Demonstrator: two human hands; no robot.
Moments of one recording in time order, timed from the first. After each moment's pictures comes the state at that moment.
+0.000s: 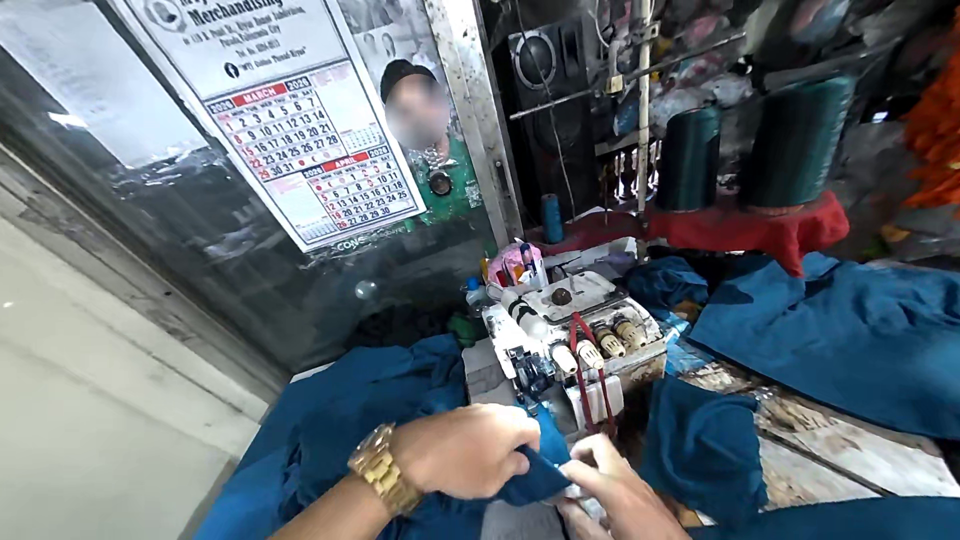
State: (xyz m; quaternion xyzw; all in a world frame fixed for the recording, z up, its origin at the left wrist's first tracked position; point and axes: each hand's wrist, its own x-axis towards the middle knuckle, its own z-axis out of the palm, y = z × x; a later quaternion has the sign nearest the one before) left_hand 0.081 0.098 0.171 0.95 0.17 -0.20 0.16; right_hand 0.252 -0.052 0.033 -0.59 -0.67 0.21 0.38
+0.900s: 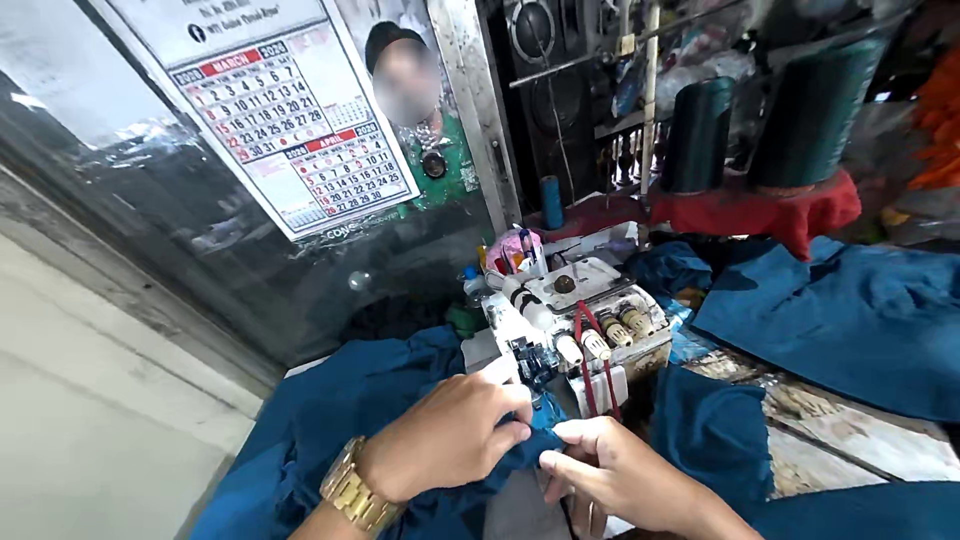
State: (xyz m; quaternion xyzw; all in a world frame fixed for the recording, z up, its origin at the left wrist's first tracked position) left_hand 0.067 0.101 0.169 0.97 0.19 -0.05 0.10; right_hand 0.271 -0.011 0.052 -0.41 -0.61 0.54 0.41
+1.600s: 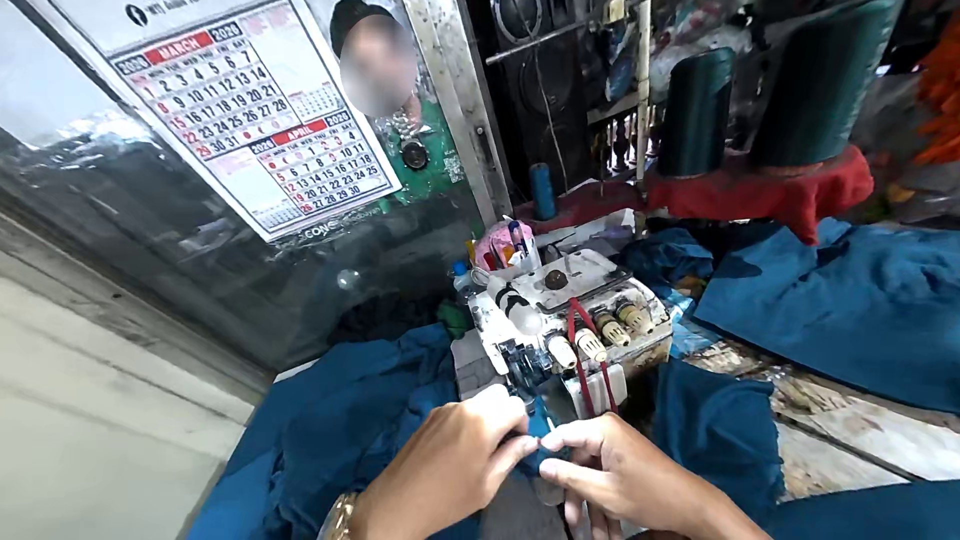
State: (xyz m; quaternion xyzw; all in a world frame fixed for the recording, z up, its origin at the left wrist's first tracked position) left_hand 0.062 0.092 0.124 0.97 0.23 0.06 0.08; right_hand 0.283 -0.007 0.039 -0.39 -0.62 0.53 0.43
